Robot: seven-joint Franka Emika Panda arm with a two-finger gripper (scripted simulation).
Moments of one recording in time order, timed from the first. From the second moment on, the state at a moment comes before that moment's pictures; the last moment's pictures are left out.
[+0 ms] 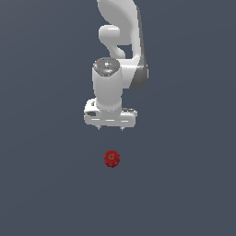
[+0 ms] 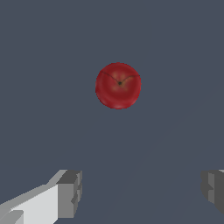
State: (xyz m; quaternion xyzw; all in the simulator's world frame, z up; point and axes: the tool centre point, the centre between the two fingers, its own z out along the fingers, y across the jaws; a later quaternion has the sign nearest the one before) arm 0.008 -0.032 0.164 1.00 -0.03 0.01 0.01
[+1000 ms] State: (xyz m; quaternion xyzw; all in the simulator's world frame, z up) arm 0.013 -0.024 0.162 1.00 -0.04 0.01 0.00
